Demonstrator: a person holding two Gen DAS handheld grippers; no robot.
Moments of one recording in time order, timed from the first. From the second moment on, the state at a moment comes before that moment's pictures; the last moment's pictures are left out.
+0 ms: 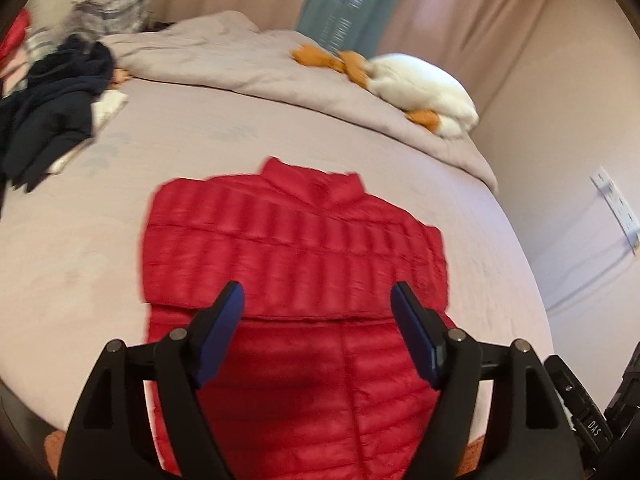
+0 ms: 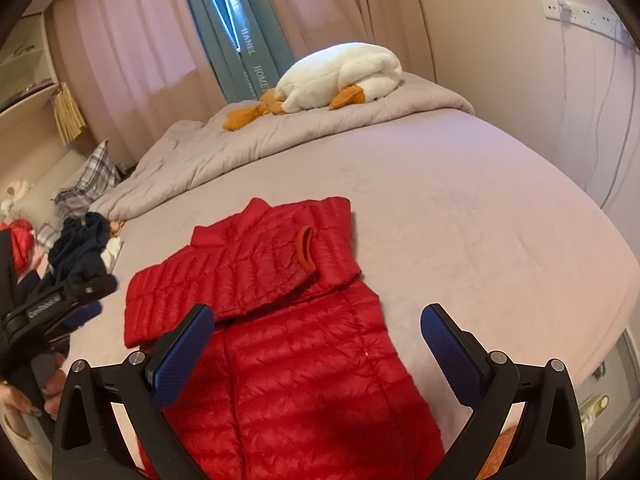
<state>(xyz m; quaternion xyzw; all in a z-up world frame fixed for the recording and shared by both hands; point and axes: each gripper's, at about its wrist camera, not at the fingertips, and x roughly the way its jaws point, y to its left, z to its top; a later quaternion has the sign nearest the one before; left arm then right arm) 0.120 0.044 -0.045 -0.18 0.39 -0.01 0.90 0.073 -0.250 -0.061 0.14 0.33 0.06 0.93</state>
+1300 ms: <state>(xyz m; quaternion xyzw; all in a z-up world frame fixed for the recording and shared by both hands) 0.091 0.166 -0.115 -0.25 0.43 0.12 0.86 0.197 -0.159 -0.056 0.01 0.40 0.14 0.90</state>
